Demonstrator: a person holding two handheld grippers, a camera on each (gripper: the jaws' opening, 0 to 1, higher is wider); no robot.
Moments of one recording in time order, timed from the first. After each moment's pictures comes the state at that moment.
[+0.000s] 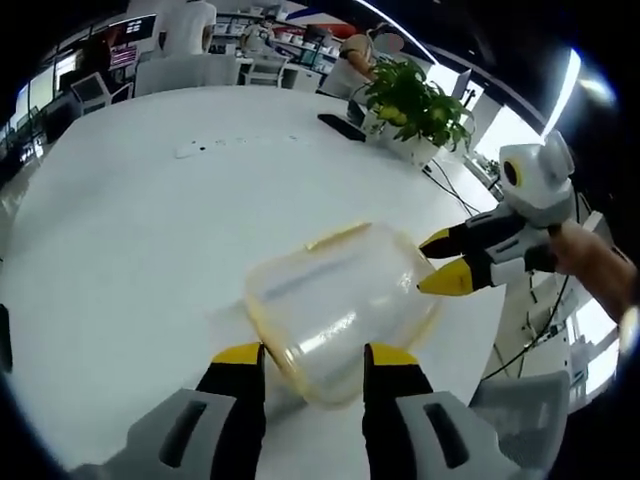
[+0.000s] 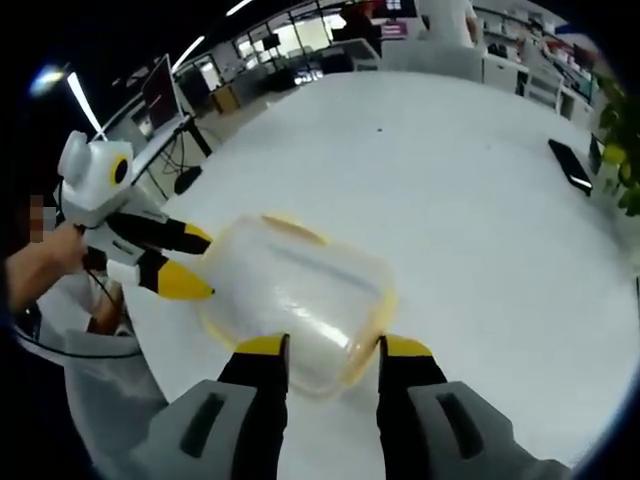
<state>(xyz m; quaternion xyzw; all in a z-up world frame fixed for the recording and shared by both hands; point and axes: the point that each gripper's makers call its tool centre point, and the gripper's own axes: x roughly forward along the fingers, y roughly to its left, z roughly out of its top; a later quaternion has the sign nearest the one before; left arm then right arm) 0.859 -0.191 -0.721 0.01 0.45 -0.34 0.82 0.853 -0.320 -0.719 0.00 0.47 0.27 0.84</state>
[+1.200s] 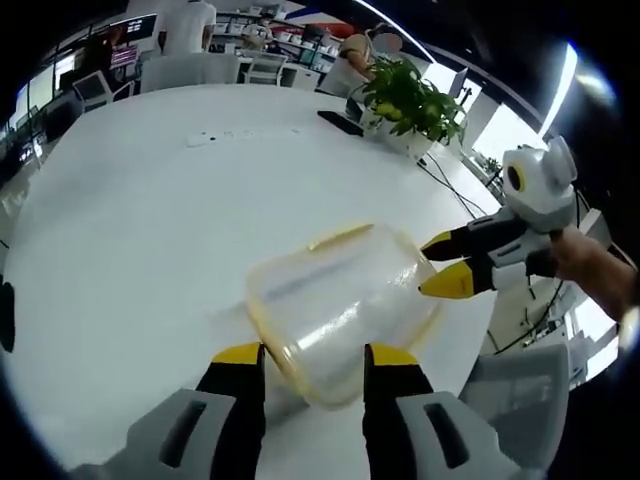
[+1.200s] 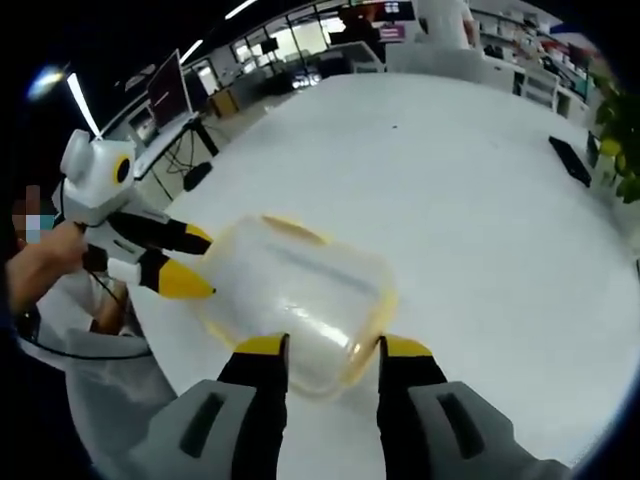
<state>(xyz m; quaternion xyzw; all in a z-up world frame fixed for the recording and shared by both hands) 0.830 -0.158 -0.721 0.01 0.45 -0.35 0.82 0.819 -0.288 -0.720 0.00 0.46 0.26 0.85</state>
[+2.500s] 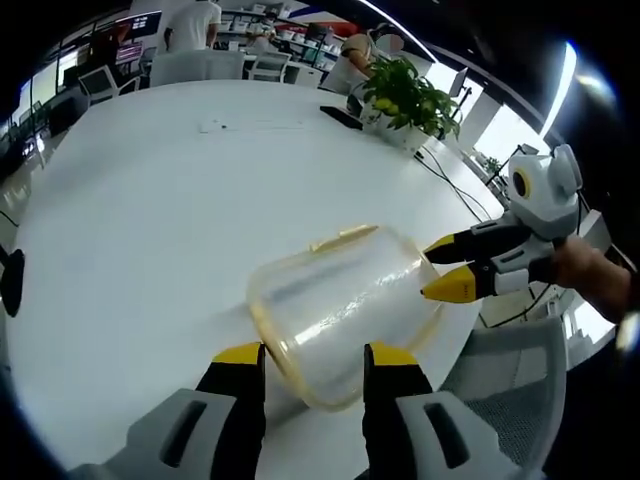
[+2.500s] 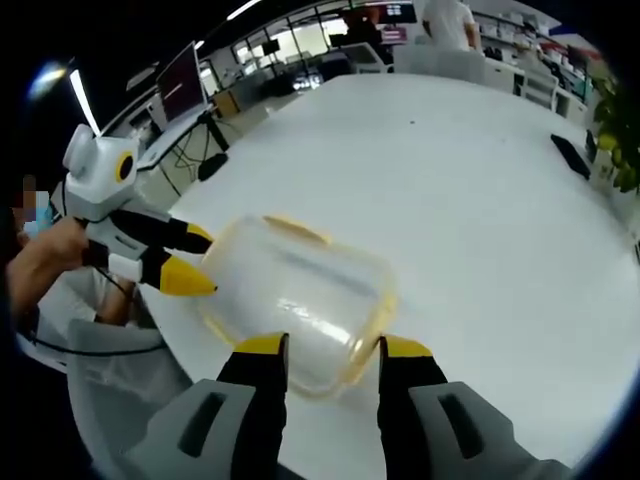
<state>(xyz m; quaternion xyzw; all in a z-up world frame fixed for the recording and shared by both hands) 0.790 -0.126 -0.722 0.00 0.46 -0.34 0.82 0.776 -0.257 -0.720 0.00 0.46 0.26 0.85</state>
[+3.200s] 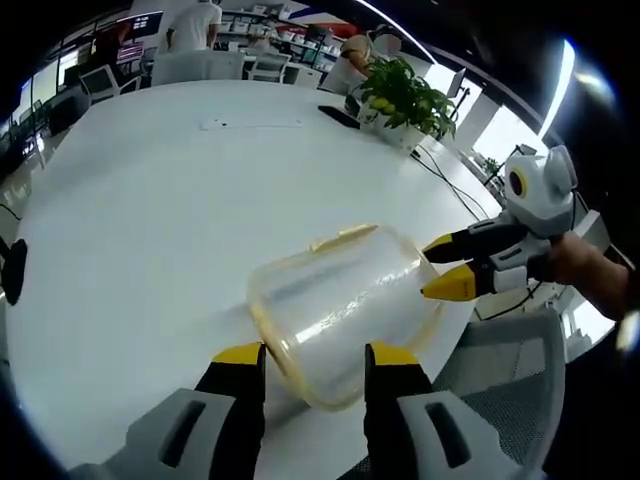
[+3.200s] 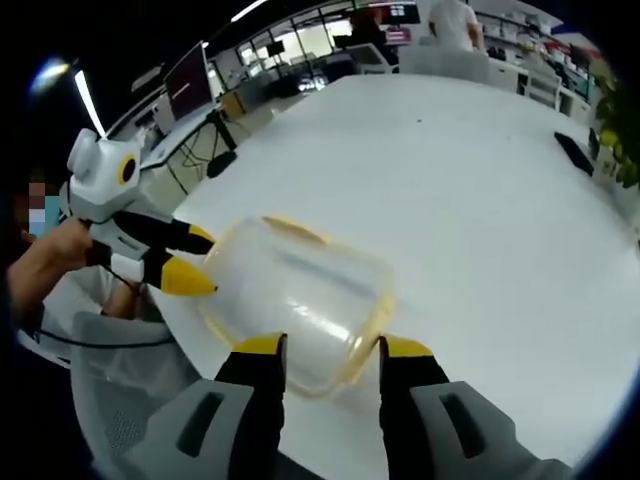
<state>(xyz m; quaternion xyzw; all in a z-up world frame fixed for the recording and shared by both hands) 0.777 -0.122 -0.723 0.00 0.46 -0.34 0.82 0.764 -0.254 -0.721 0.01 0.46 0.27 0.85</state>
